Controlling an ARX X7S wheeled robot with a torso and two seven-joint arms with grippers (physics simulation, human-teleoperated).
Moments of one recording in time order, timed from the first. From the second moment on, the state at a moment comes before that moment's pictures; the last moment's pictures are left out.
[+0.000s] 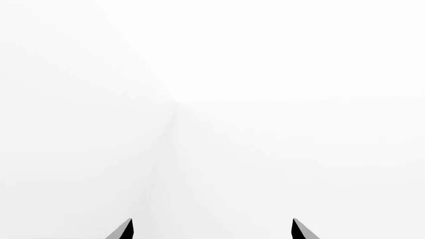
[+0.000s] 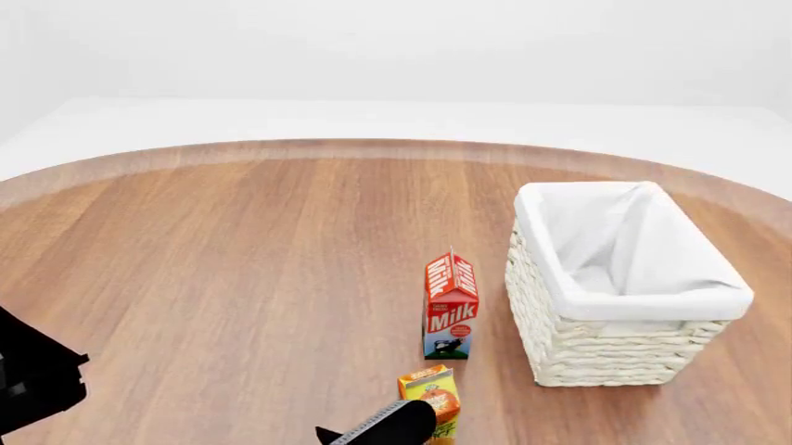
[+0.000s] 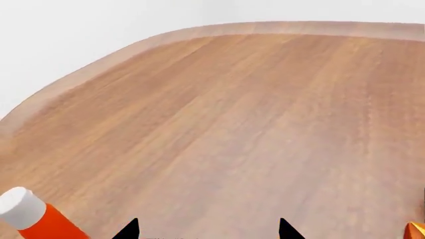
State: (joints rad) left arm 0.24 -0.40 -0.12 0.40 -0.23 0.66 -0.53; right arm 0.48 0.28 -1.13 -0.76 1.15 0.65 1.09
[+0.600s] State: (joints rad) left arm 0.26 -0.41 -0.15 0.38 -0.27 0.68 -0.53; right arm 0.41 0.25 -1.11 -0.61 1.12 0.54 0.99
